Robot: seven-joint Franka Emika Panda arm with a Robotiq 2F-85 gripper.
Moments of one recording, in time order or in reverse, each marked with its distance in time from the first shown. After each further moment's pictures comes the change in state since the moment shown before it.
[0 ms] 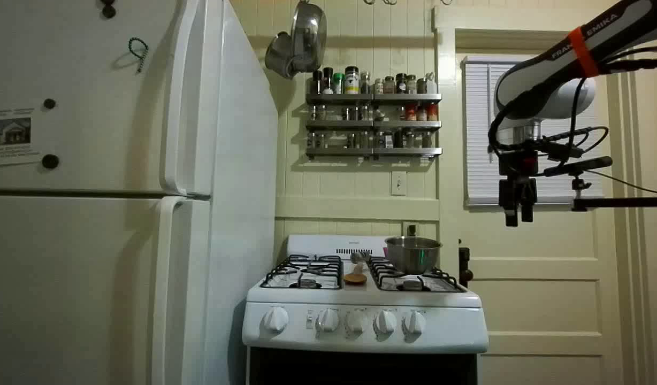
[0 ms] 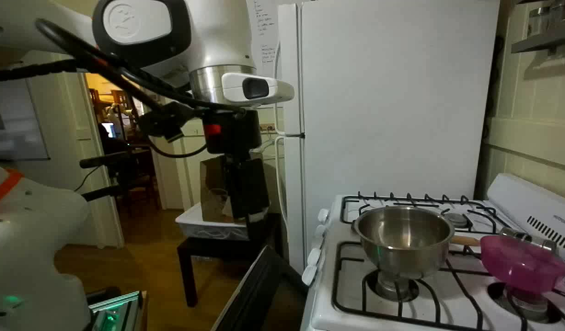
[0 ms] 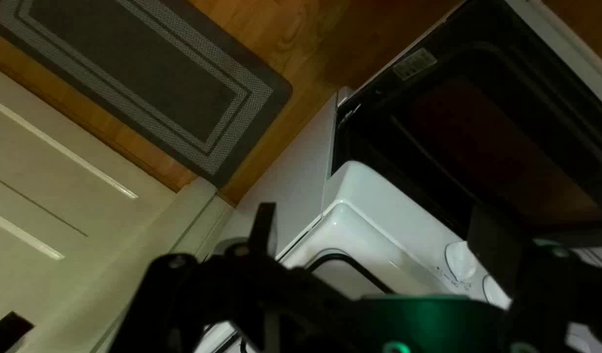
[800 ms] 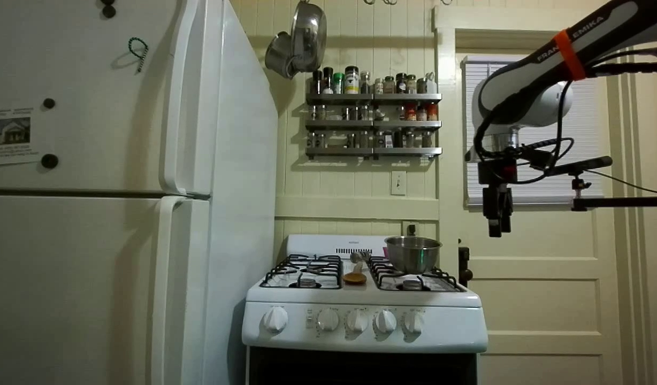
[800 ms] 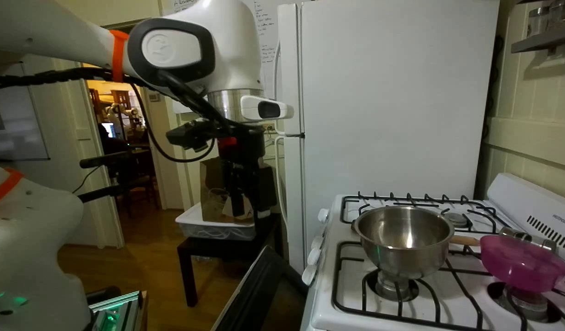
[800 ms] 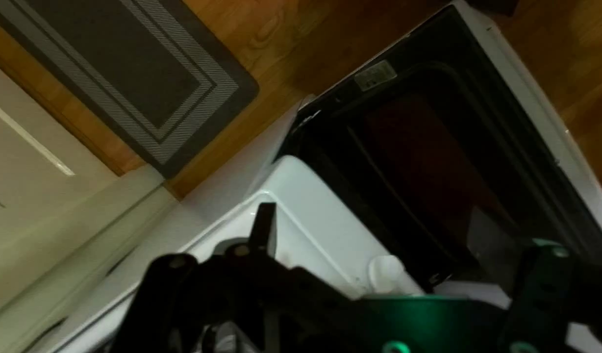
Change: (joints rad) arm 0.108 0.037 0.039 -0.030 0.047 0.000 -0.046
